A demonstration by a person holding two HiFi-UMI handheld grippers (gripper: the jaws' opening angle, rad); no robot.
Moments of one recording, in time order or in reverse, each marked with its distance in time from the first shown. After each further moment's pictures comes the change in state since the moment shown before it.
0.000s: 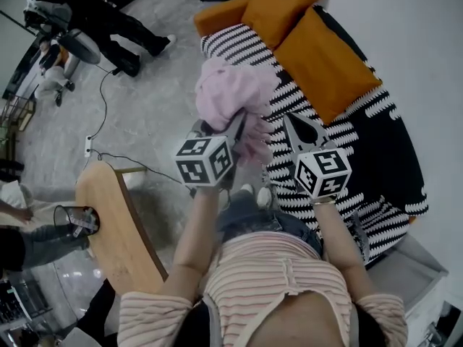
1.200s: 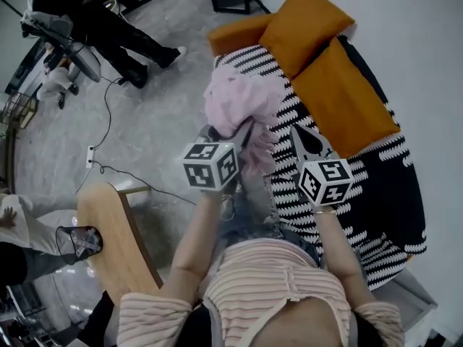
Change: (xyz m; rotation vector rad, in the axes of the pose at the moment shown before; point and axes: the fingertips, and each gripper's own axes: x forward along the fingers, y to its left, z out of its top) left arm 0.093 0.101 0.073 -0.004 0.010 -0.006; right arm 0.147 -0.036 0.037 0.028 0.049 -0.022
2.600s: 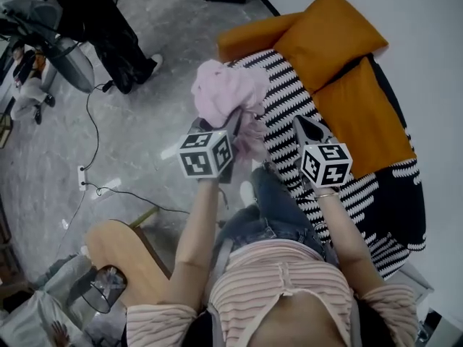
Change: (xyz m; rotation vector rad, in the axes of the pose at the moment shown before) left arm 0.113 0.274 0.073 -0.099 0.094 -0.001; right arm 0.271 0.015 0.021 -0.001 0.208 -0.155
